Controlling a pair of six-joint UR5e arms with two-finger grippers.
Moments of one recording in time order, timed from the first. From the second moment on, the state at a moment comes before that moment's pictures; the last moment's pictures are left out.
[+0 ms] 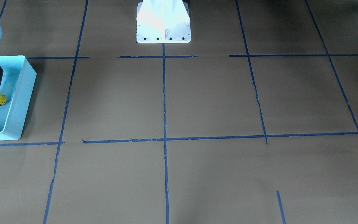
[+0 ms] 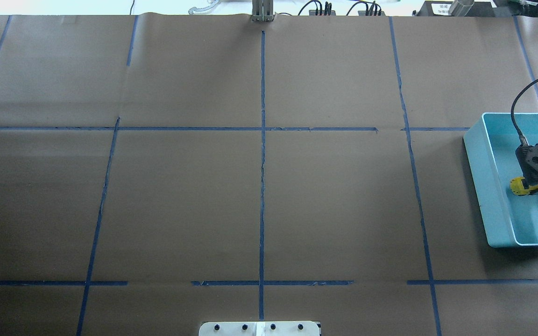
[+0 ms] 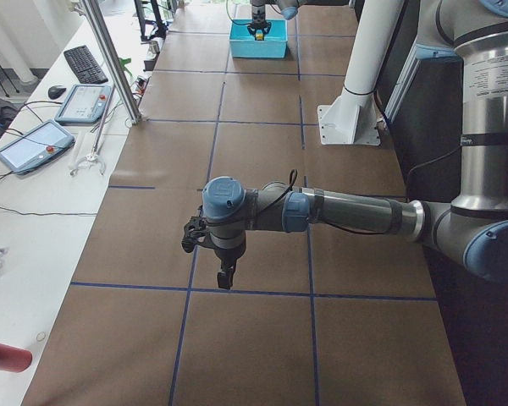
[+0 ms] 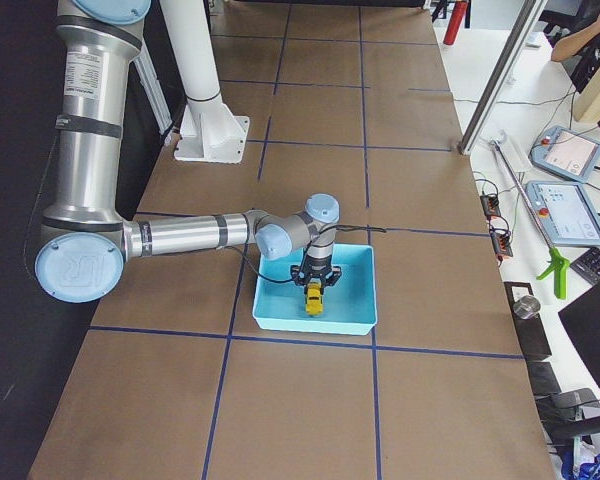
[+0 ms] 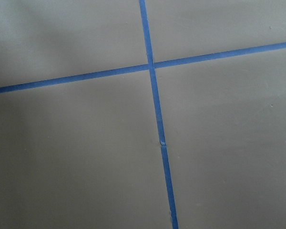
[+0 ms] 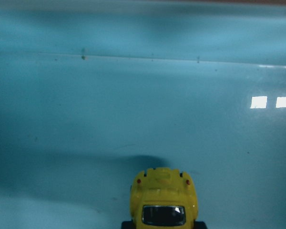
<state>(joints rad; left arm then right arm) -1.58 -1.47 -1.79 -1.47 -2.33 0.14 1.00 -1.71 1.73 -1.27 2.07 -0.98</state>
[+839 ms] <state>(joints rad) -1.58 -1.47 -1.79 -1.47 -2.33 0.14 0.99 -1.69 1.68 -1.23 2.07 -0.96</state>
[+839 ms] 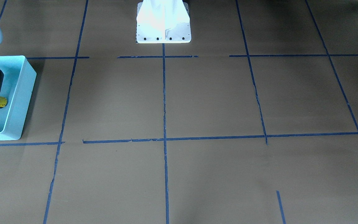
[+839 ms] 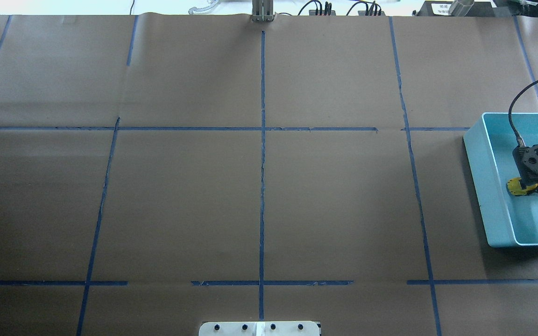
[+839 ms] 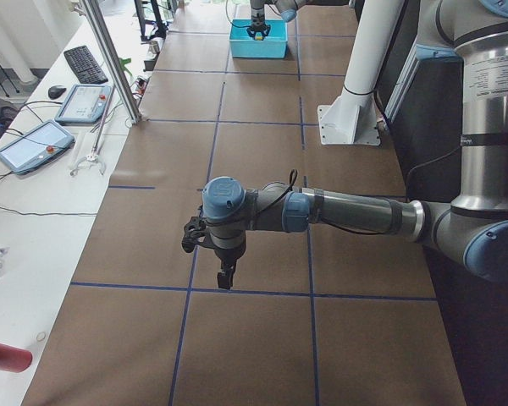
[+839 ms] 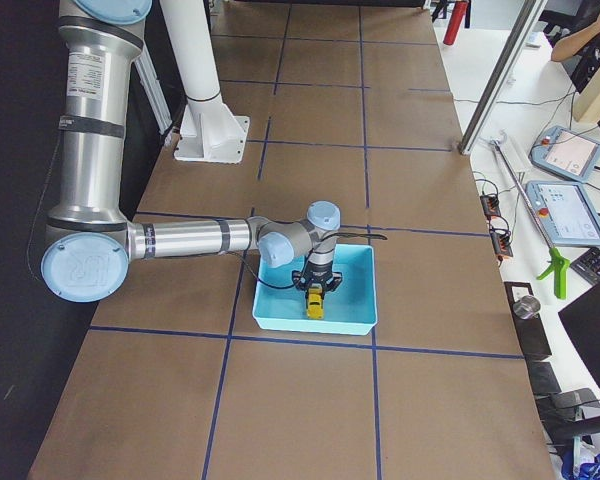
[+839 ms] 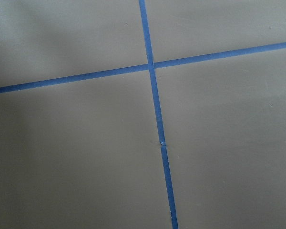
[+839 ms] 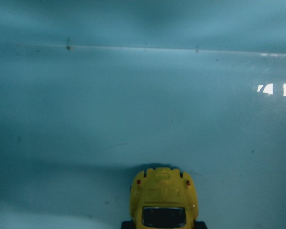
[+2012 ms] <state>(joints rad) -1.58 -1.47 -1.79 -1.47 -2.33 0.14 1.07 -1.79 1.87 -1.24 2.14 -0.96</state>
